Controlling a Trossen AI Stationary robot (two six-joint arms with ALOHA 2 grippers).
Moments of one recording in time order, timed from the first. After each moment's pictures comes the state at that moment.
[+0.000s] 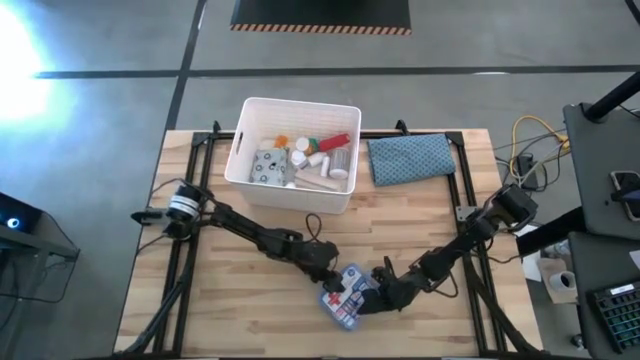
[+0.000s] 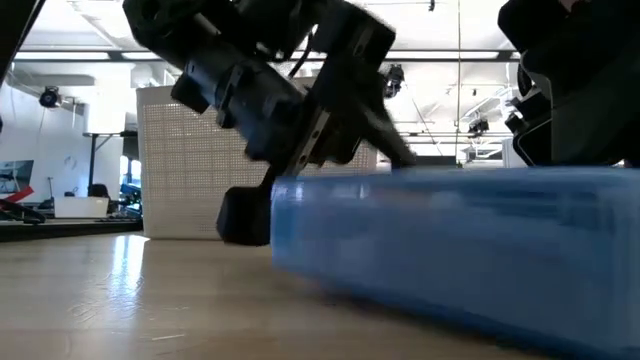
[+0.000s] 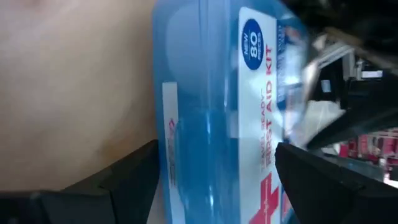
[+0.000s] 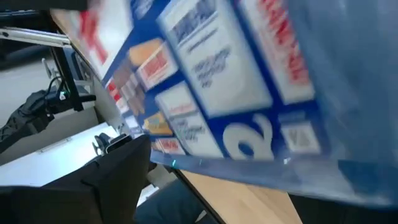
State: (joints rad) left arm -0.26 1.97 1.12 0.24 0.22 -1.19; right arm 0.59 1.79 0.67 0.42 0.09 1.89
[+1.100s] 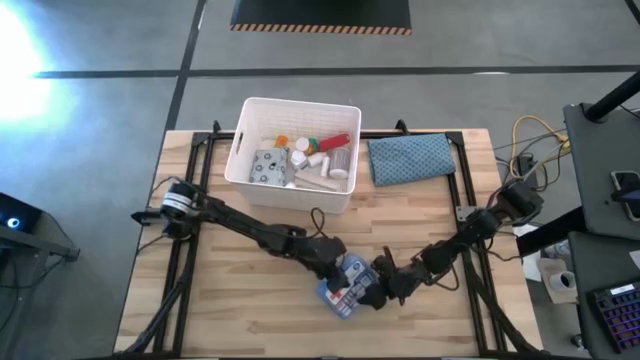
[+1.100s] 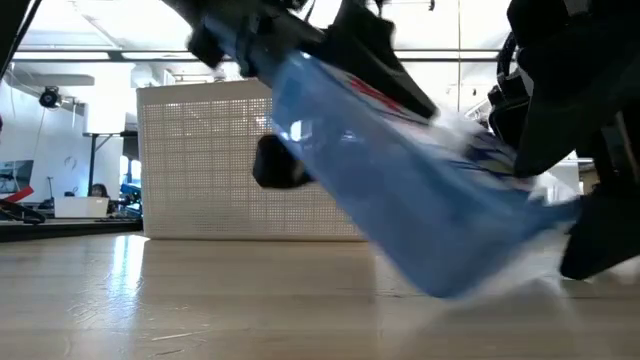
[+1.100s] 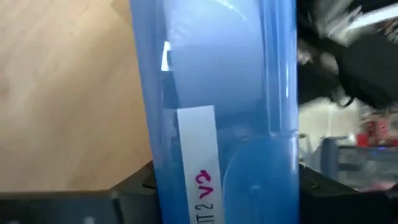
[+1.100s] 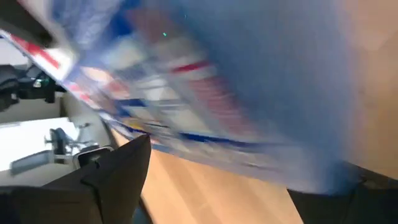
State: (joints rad) left arm -0.26 1.91 1.23 0.10 0.18 -1.04; right arm 0.58 1.71 0.63 0.37 0.16 1.57
